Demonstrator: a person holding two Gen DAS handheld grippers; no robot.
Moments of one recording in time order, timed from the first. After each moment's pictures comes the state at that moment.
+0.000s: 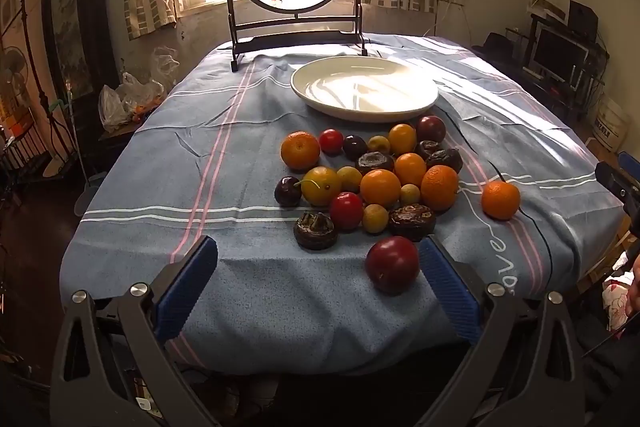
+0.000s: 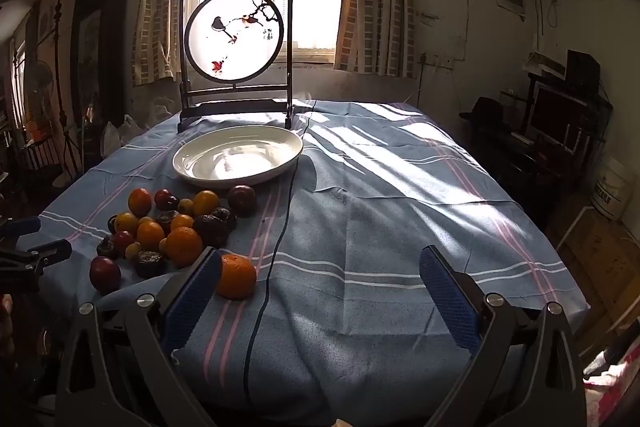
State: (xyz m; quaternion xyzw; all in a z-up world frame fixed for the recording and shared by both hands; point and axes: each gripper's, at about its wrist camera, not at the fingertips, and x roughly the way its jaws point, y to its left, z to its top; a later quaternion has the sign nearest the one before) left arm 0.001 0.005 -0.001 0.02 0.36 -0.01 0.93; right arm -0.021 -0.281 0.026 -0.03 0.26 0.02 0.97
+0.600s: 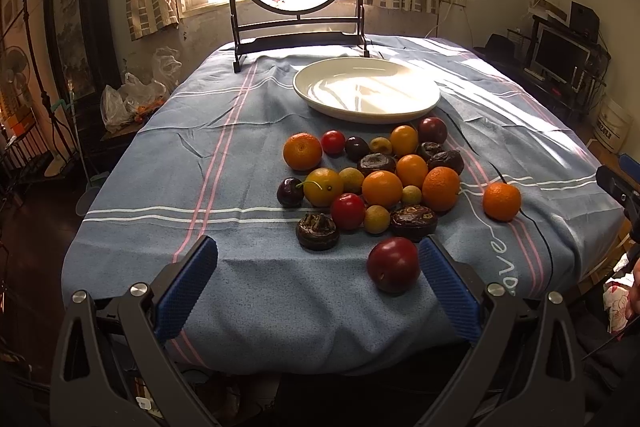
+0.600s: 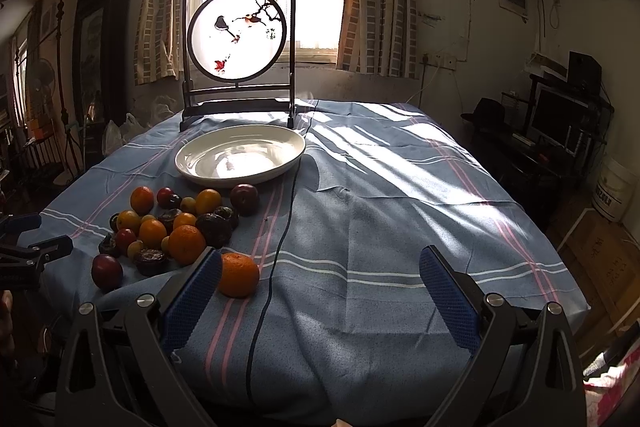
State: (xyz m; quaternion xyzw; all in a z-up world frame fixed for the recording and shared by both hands) left arm -0.002 0.004 0.001 0.02 0.36 -0.01 0.93; right arm -0.022 -0.279 0.024 -0.03 0.26 0.02 0.97
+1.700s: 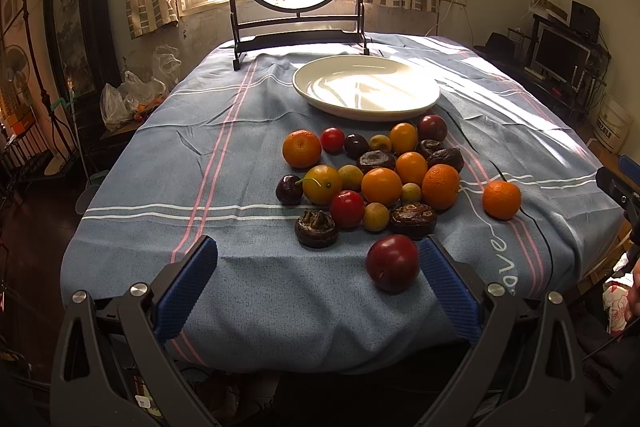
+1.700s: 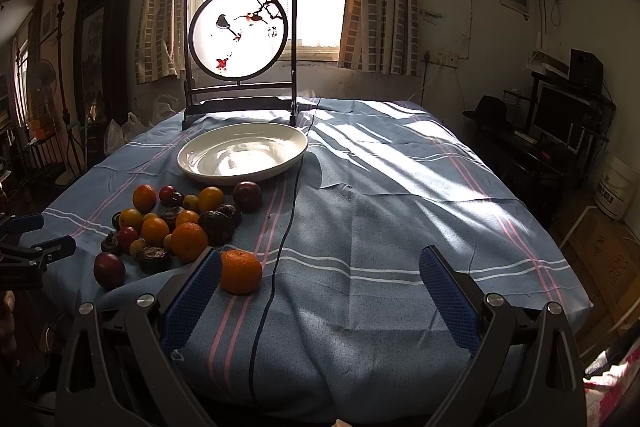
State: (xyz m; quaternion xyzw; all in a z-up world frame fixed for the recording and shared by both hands) left arm -0.003 0.005 0.001 0.02 0.36 -0.01 0.93; right arm -0.024 -0.278 0.022 -0.03 0.26 0.02 0.97
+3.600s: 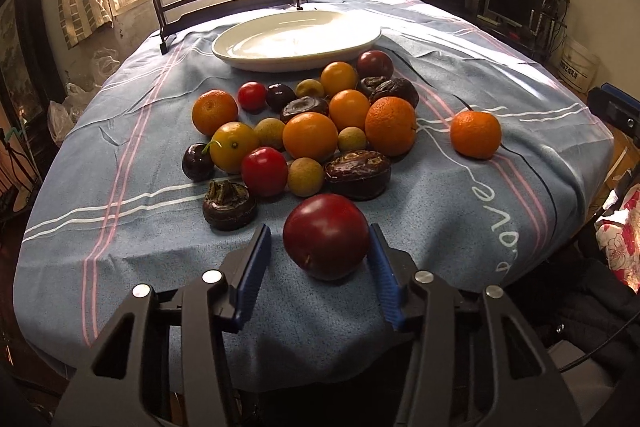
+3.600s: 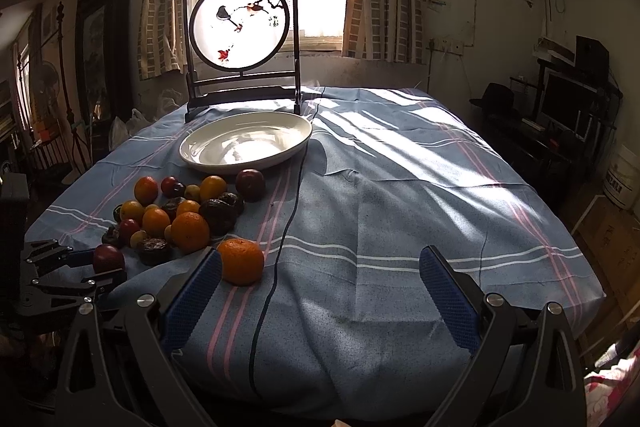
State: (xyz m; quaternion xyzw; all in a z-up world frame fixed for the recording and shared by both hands) left arm 0.018 -0.034 -0.053 0.08 0.40 -0.11 0.91; right arm -0.016 -0.281 0.008 -0.01 0.28 0.03 0.96
